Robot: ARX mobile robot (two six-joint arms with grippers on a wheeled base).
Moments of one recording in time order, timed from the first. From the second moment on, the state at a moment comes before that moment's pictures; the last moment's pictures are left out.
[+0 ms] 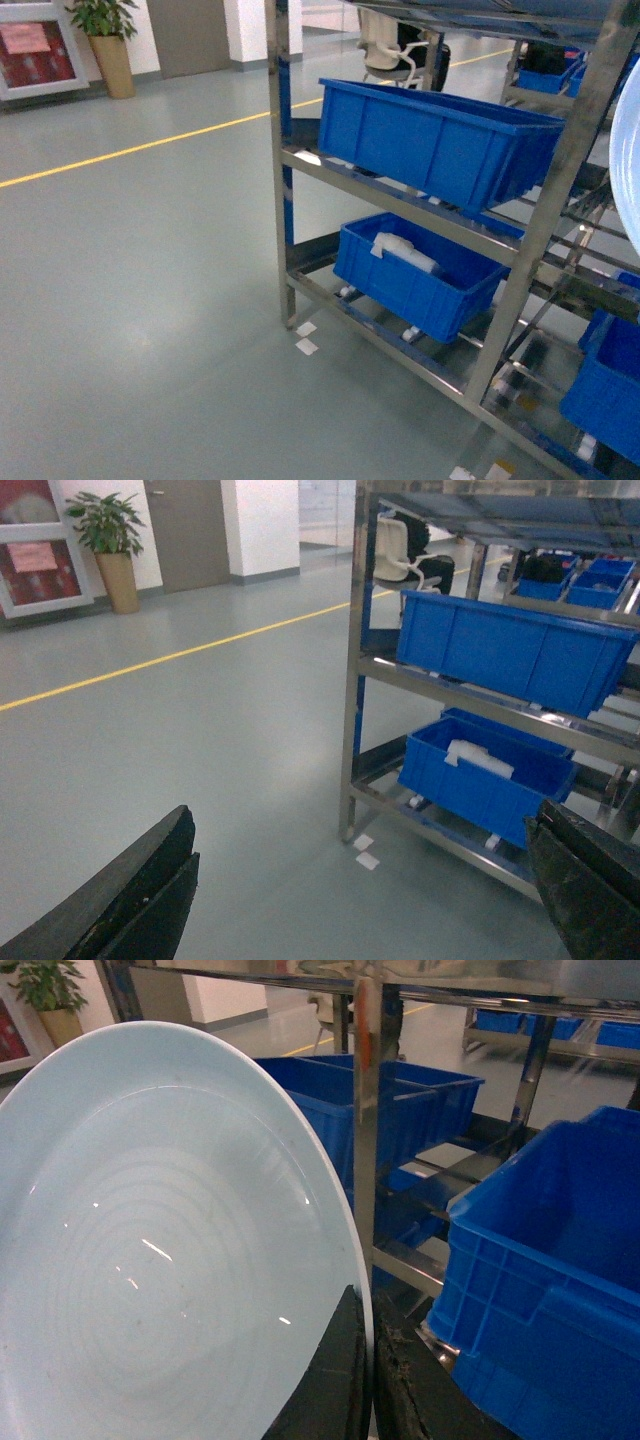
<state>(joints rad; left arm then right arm) 0.00 0.01 0.01 -0.01 0.00 0.00 -0.16 0.58 0.29 0.20 -0.17 0.06</state>
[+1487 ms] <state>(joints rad) 0.00 0.01 0.01 0.00 0.00 0.00 -0.16 0.57 0.29 0.20 -0.17 0.06</state>
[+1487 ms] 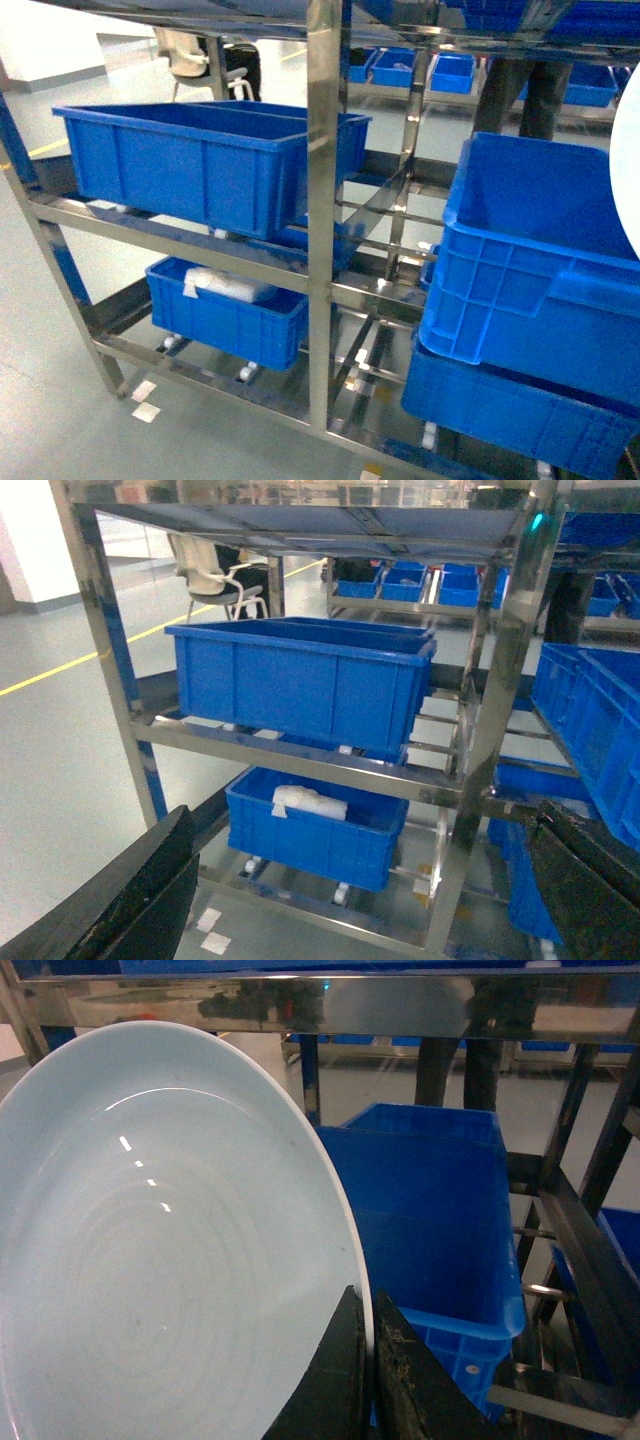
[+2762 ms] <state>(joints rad) 0.00 0.01 0.01 0.00 0.00 0.00 -0.16 0.57 0.29 0.19 -0.16 0.06</state>
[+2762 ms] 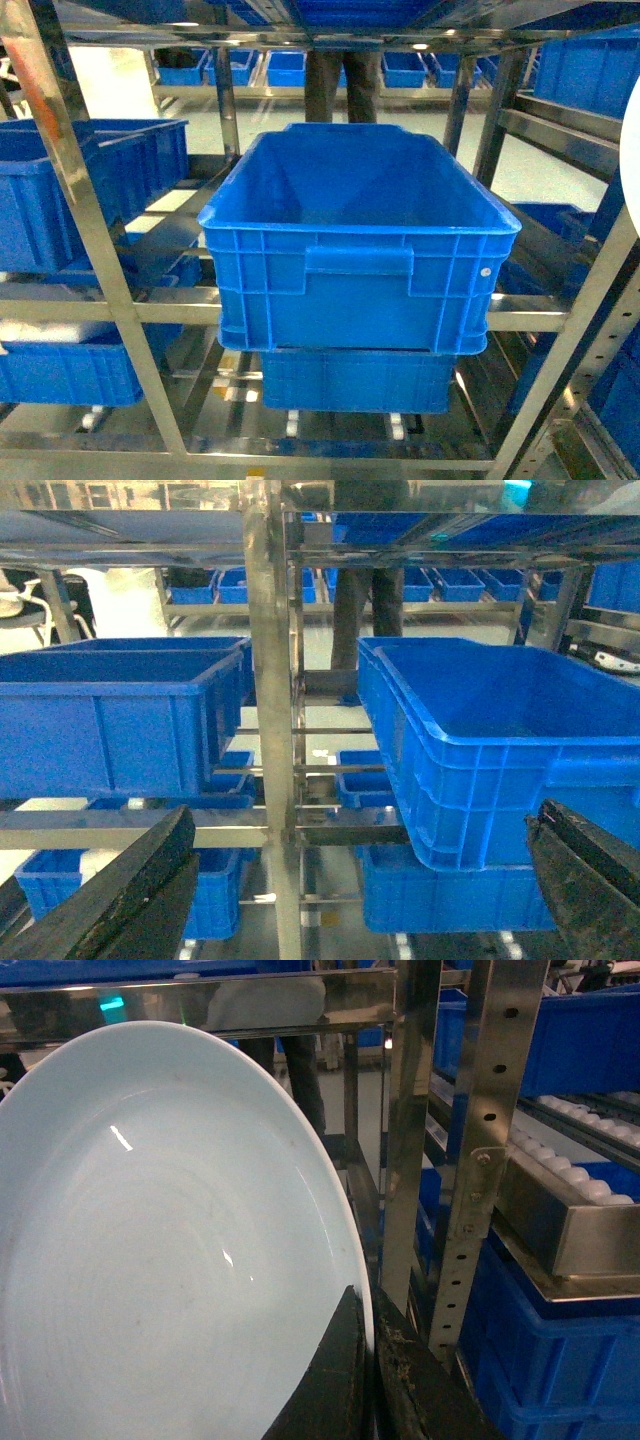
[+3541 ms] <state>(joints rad) 0.00 0.01 0.01 -0.01 0.00 0.00 -0.16 0.58 0.29 0.19 -0.17 0.06</state>
